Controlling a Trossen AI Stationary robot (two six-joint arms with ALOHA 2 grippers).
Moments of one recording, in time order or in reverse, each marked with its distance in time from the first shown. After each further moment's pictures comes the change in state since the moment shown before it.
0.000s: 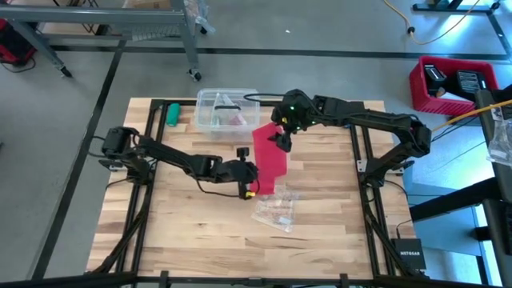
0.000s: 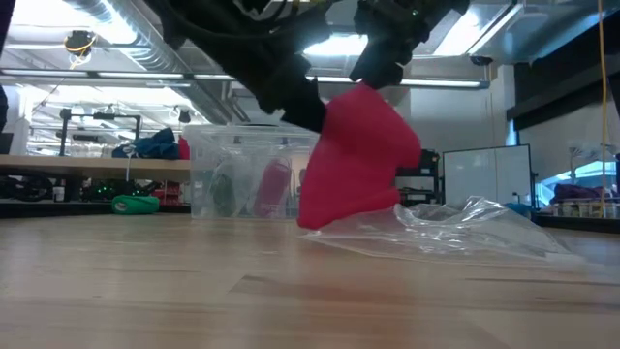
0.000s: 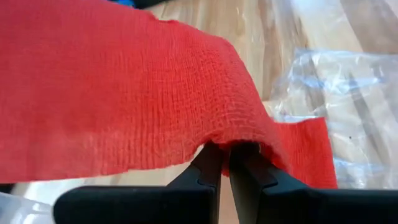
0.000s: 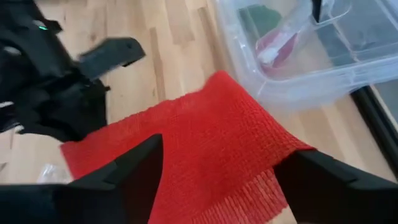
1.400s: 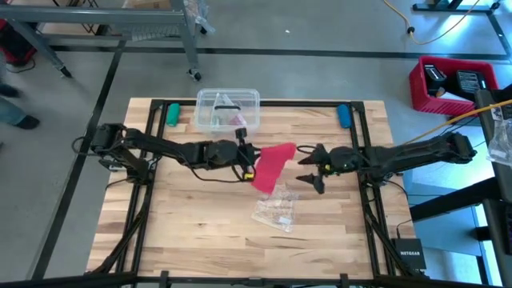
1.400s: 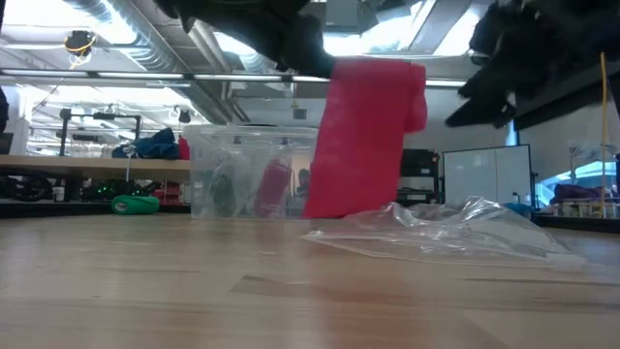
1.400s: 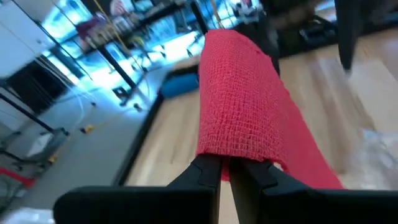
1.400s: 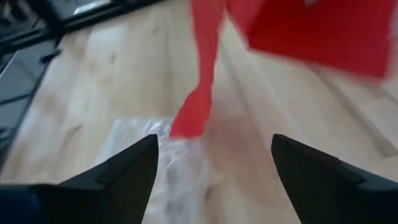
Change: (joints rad) left arm 0.097 -0.134 0.002 0.164 -0.015 0.202; right arm 0.401 -0.634 -0.952 0.626 0.271 0.386
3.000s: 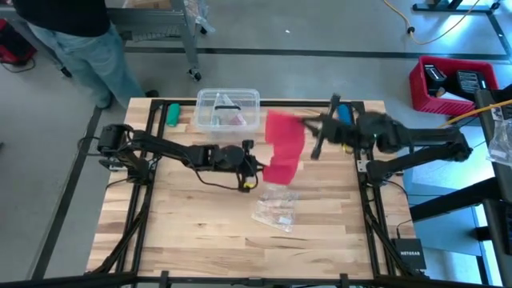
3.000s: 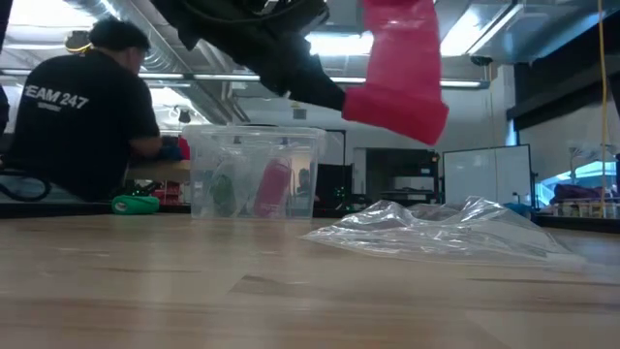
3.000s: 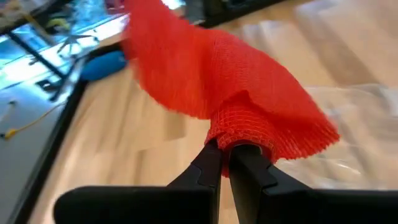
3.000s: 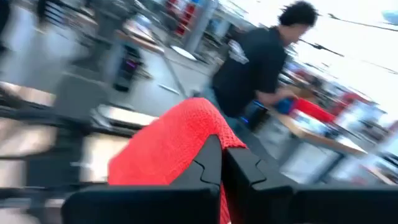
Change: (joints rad) left arm -0.024 0.073 -0.001 -0.101 0.230 -0.023; right arm -0.033 0.120 0.700 -0.116 0.335 -0.782
